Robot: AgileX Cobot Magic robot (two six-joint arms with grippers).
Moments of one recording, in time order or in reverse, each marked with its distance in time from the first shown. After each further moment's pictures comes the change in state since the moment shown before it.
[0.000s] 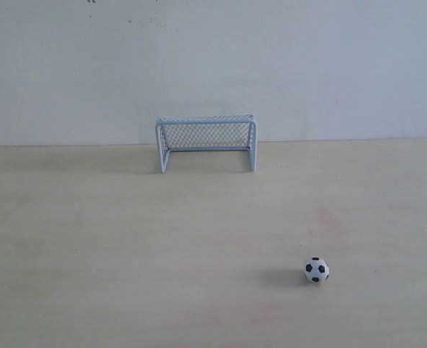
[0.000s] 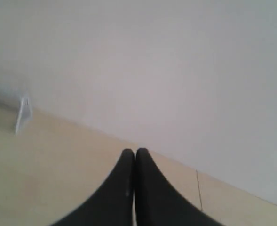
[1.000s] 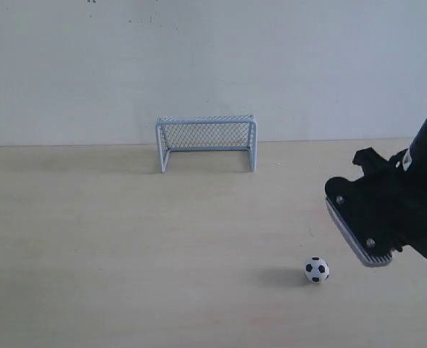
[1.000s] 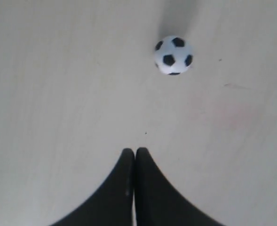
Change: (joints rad) left arm 0.000 0.000 0.000 0.000 0.000 0.000; right arm 0.307 0.880 -0.018 -0.054 0.217 -1.111
